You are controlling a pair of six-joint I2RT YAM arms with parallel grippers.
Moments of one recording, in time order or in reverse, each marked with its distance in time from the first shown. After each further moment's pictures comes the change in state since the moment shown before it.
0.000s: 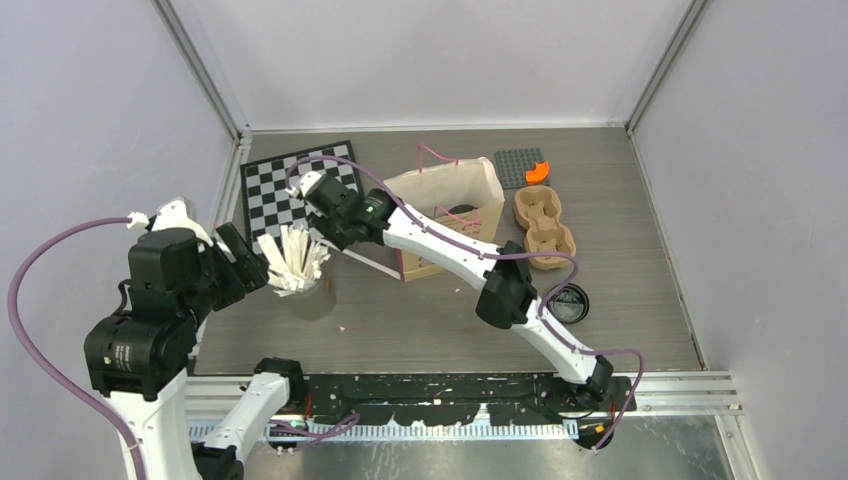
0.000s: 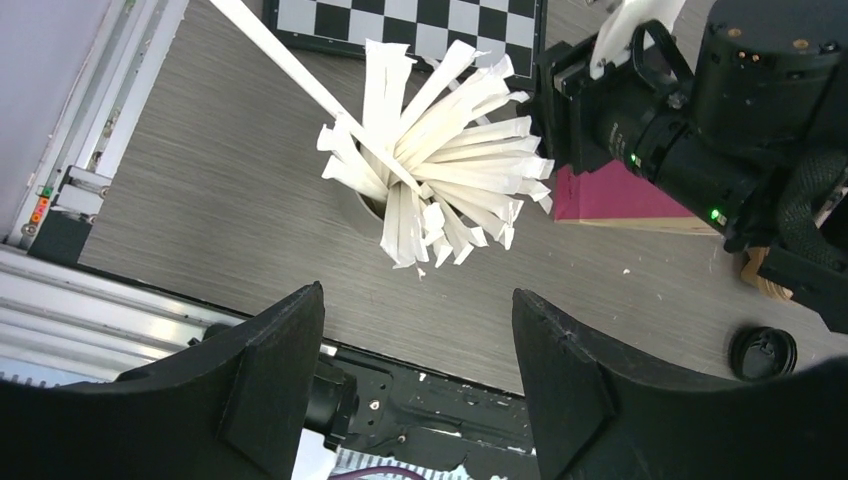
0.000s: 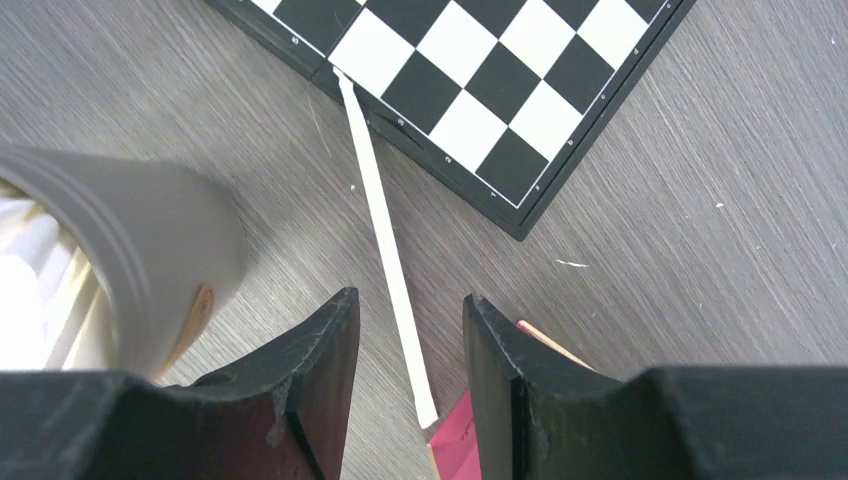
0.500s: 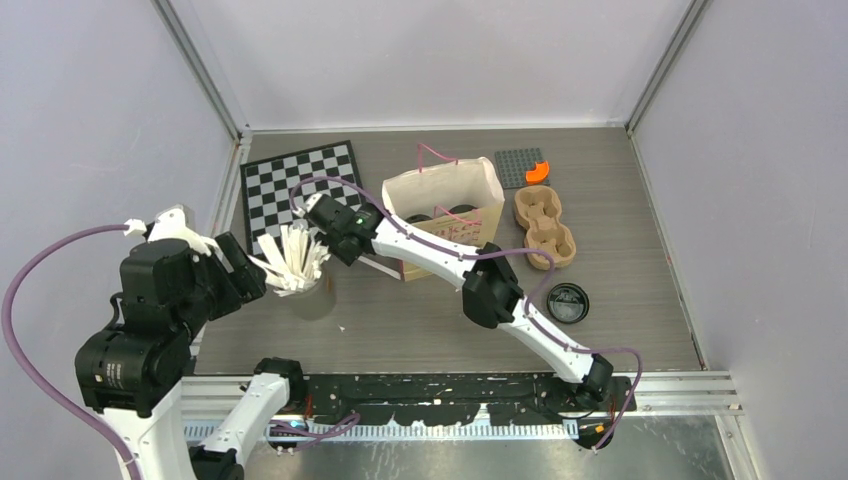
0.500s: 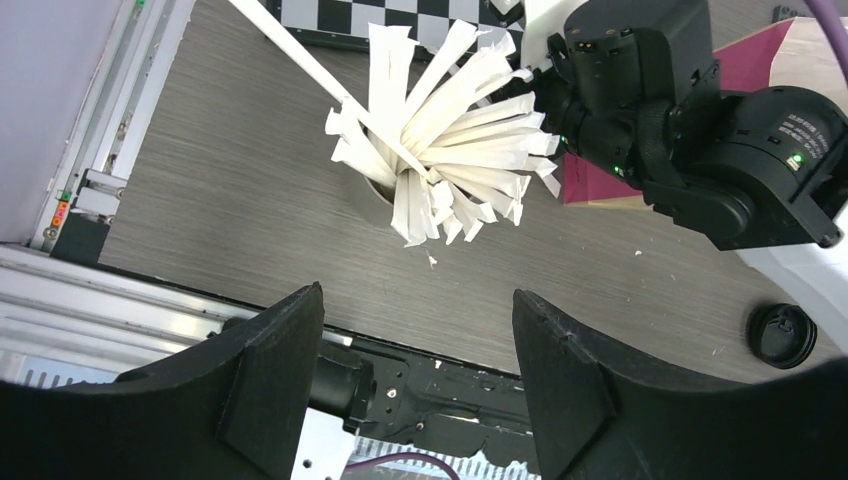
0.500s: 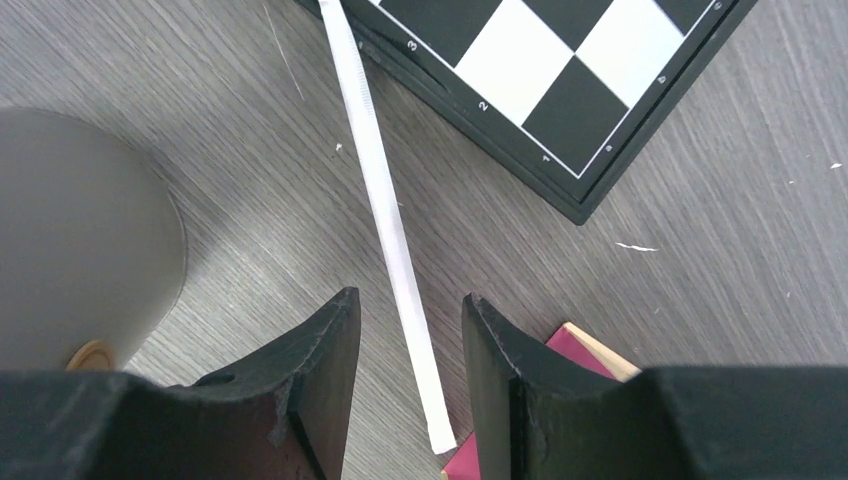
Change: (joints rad) left arm 0.000 -0.020 0.031 -0.045 0.018 0.053; right arm 0.000 0.138 0.039 -0.032 0.016 0.029
